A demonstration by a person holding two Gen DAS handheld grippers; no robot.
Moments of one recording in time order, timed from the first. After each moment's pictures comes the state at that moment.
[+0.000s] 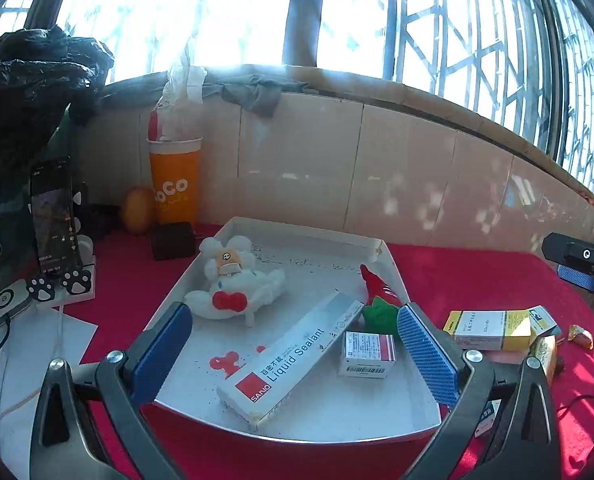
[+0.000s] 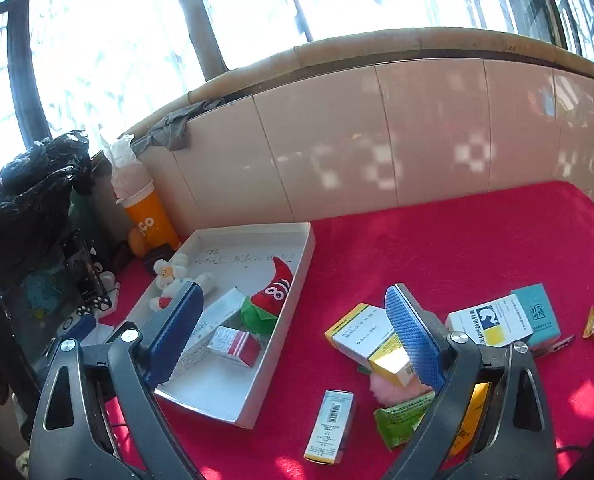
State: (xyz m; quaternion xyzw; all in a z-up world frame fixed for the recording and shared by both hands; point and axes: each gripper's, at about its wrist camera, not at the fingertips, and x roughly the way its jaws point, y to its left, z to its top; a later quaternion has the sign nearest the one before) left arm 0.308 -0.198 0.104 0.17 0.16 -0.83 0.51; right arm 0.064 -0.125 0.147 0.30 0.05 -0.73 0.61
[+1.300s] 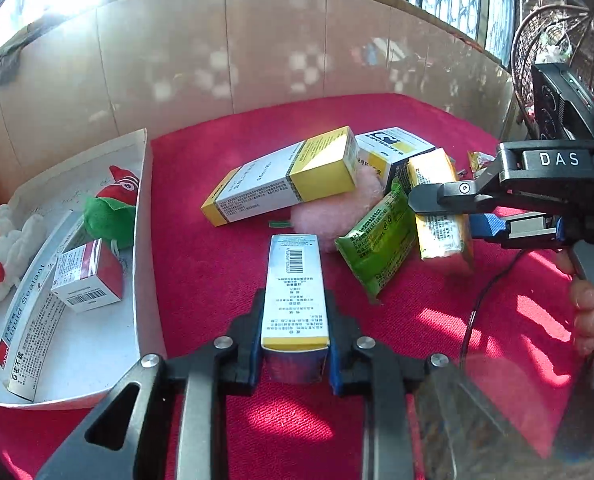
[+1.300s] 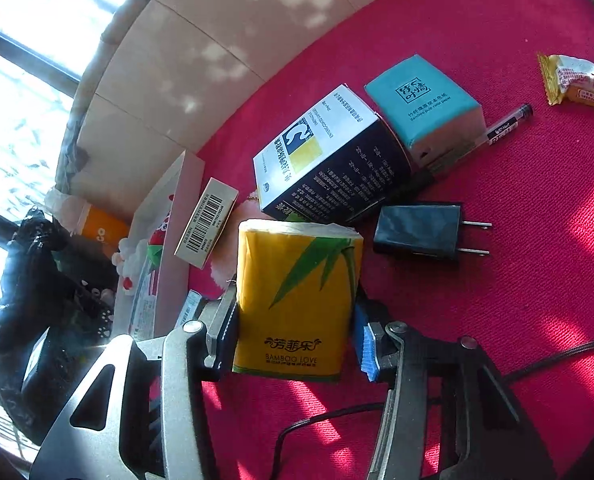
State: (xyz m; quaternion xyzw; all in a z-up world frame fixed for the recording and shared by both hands) left arm 0.159 -0.126 0.035 0.36 0.12 -0.89 0.27; right arm -0.038 -0.060 0.026 0.54 -0.05 -0.65 0.53
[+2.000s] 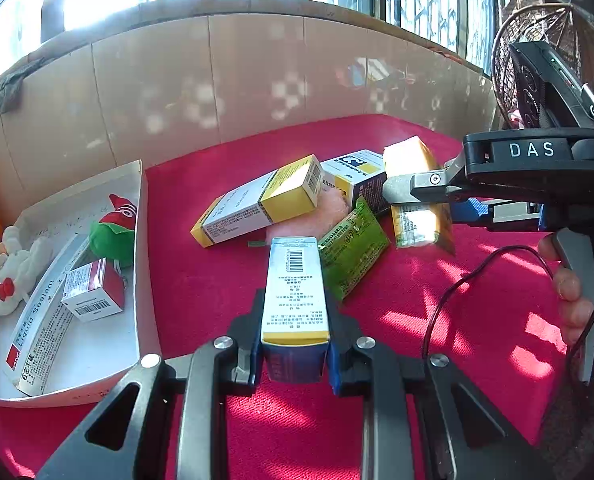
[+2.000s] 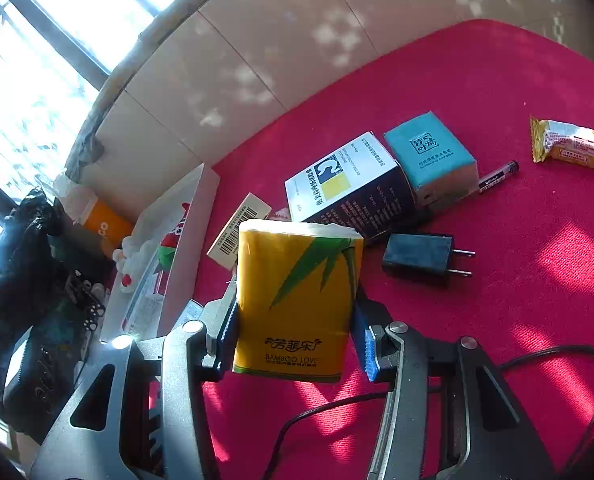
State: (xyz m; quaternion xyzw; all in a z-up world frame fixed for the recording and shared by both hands) left arm 0.163 -0.106 0.048 0.33 0.09 -0.90 0.26; right arm -0.025 -0.048 0.053 0.48 -0.03 -0.69 0.54
